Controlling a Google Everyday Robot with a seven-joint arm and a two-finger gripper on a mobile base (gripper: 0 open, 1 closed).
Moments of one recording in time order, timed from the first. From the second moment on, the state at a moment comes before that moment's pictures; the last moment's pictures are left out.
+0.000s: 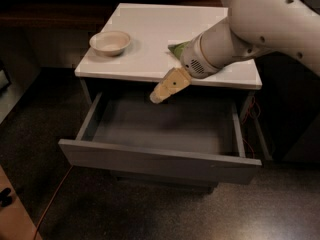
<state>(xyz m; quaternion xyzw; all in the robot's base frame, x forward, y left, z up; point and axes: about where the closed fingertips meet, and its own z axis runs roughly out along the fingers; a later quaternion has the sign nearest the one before) 0.590 -0.048 0.901 -0.47 0.79 0.13 0.36</state>
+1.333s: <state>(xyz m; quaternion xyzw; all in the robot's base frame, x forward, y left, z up) 0.716 -0.142 0.889 -0.32 0.87 0.10 0.36</state>
